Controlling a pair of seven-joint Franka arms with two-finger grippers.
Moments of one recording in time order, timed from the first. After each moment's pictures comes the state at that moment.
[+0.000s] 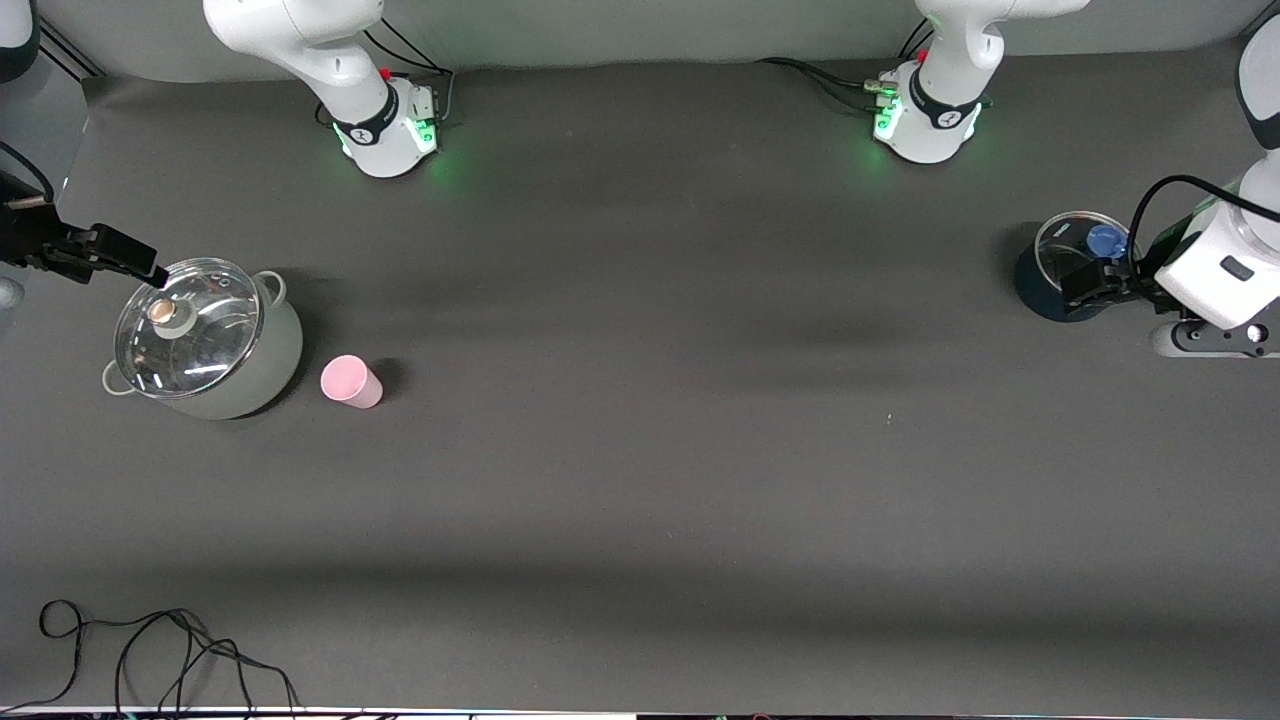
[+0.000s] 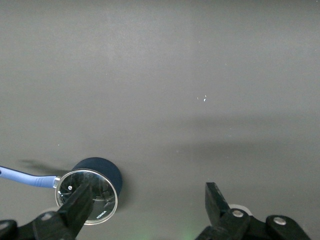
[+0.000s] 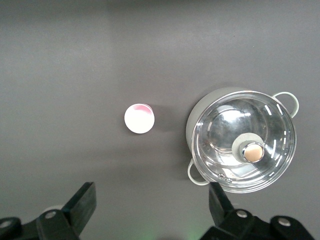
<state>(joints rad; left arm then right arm) -0.03 0.05 -0.03 -1.63 0.04 1.59 -0.04 0.23 -0.11 -0.31 -1.76 -0.01 1.61 0.04</state>
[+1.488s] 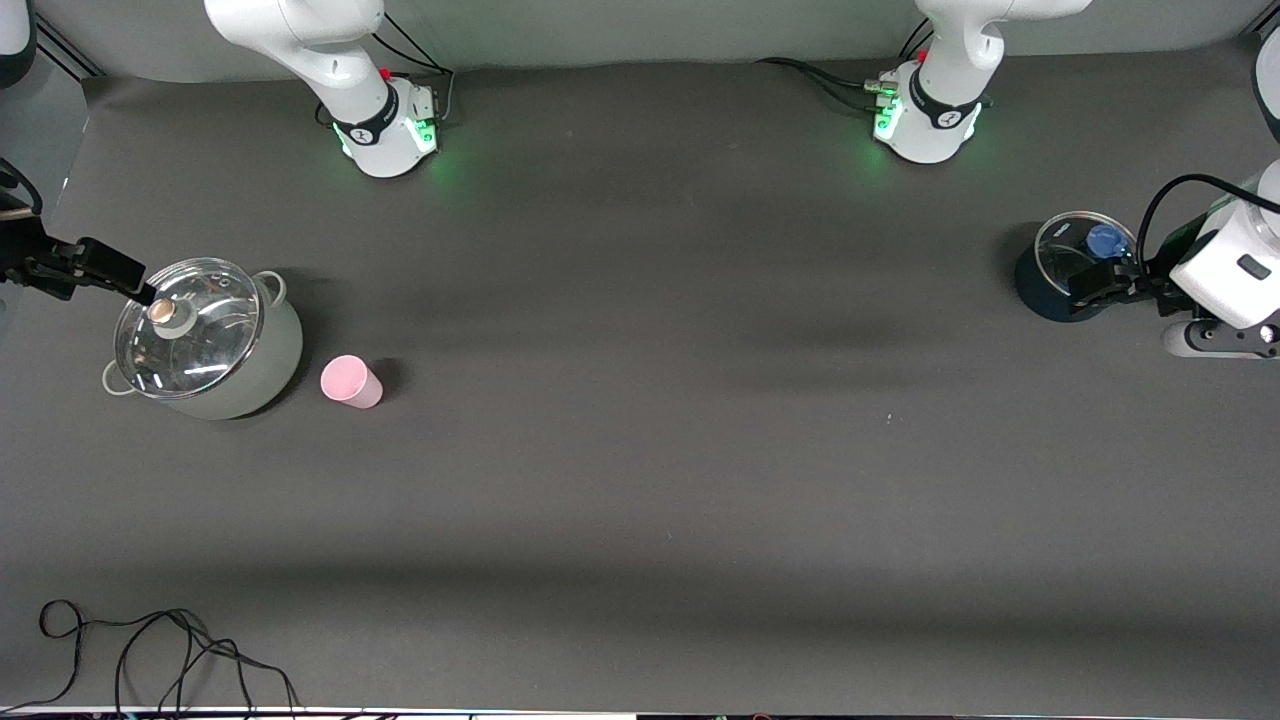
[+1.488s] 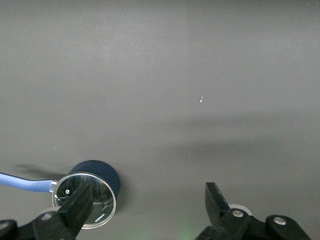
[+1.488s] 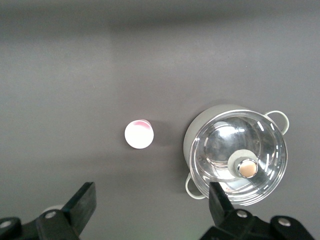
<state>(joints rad) -0.06 0.05 0.02 -1.62 0.01 1.59 0.00 0.05 -0.05 -0.13 -1.66 -0.01 1.62 0.04</state>
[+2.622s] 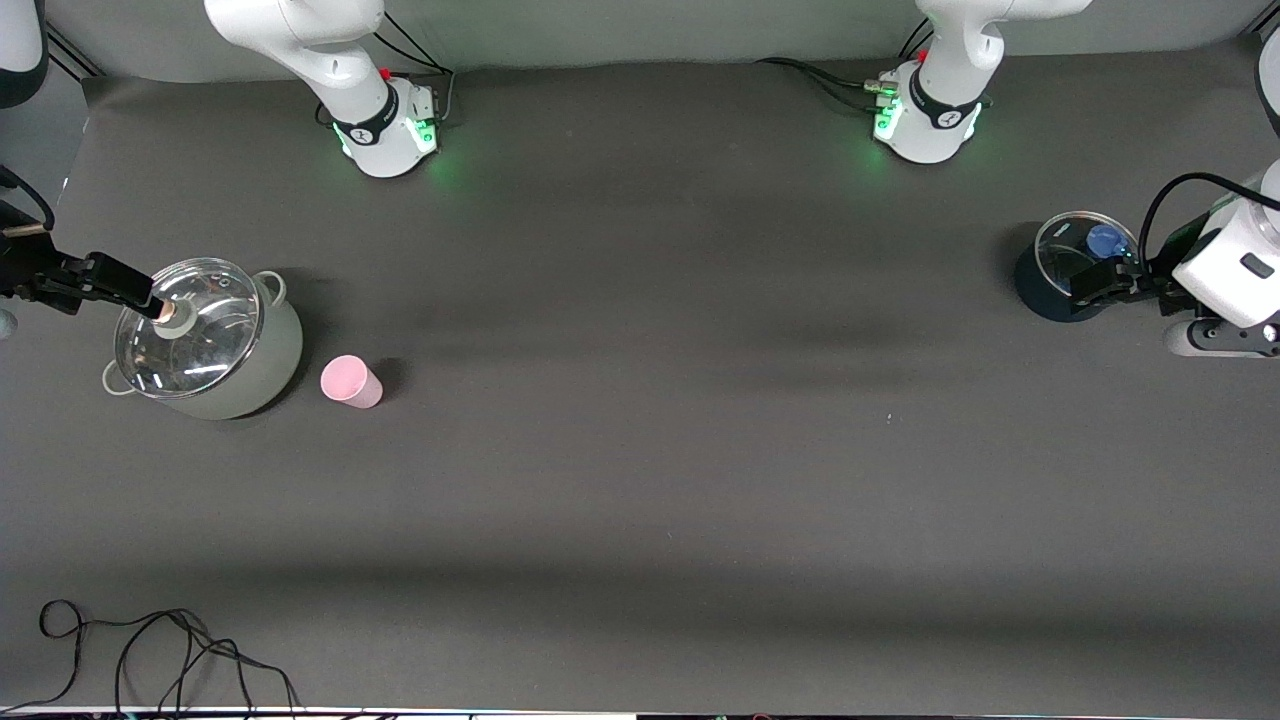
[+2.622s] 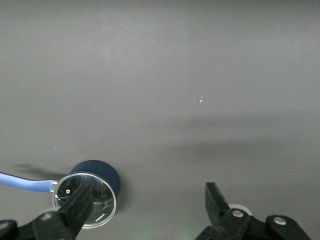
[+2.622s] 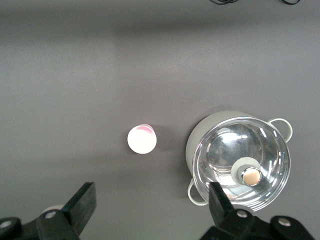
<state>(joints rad) -0.06 0.05 0.02 -1.62 0.01 1.59 0.00 0.06 -0.01 -0.12 -1.63 -0.01 1.62 0.04</state>
